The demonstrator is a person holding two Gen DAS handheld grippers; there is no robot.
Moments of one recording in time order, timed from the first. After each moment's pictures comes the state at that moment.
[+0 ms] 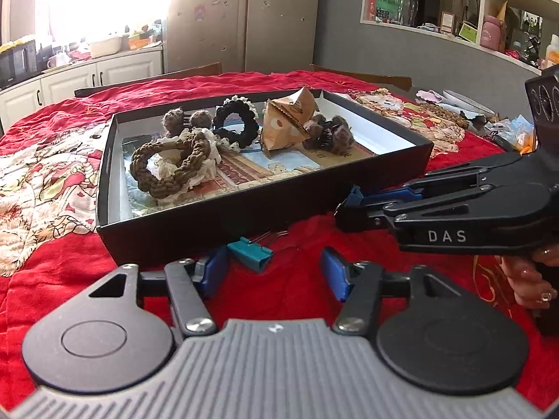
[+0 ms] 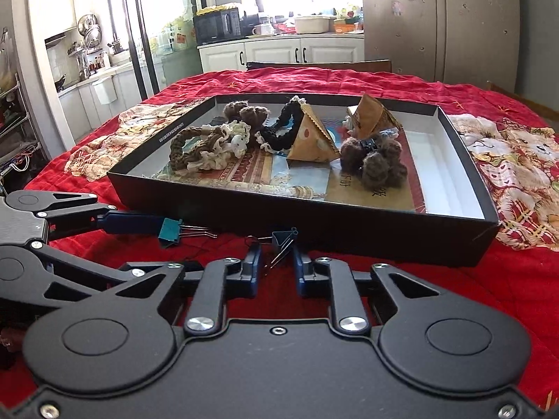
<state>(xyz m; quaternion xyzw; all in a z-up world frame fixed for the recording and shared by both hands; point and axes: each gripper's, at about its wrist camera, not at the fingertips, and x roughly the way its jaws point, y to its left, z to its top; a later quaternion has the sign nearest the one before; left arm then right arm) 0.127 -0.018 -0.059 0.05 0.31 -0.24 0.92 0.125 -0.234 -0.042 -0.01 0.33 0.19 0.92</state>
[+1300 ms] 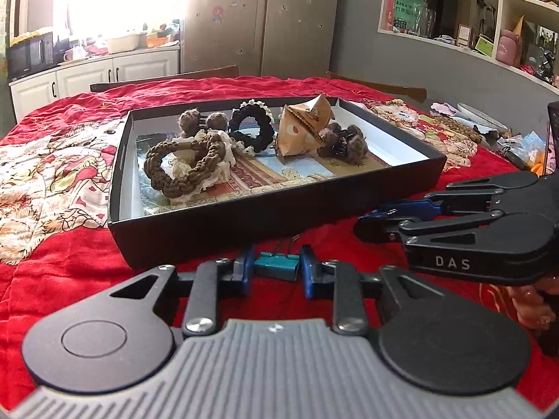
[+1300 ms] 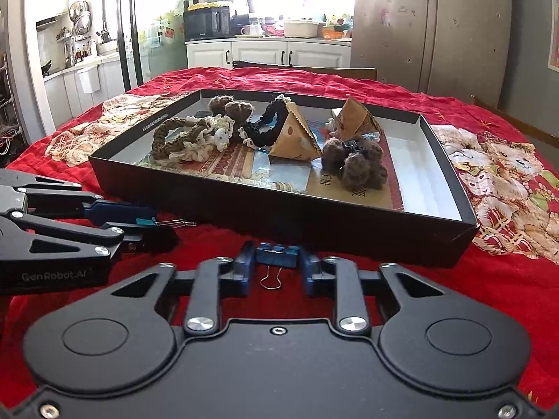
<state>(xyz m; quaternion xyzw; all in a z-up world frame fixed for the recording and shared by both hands) 0.127 -0.016 -0.058 0.03 0.30 -0.22 0.93 0.118 -0.233 -0.046 -0.05 0.32 0.16 0.93</state>
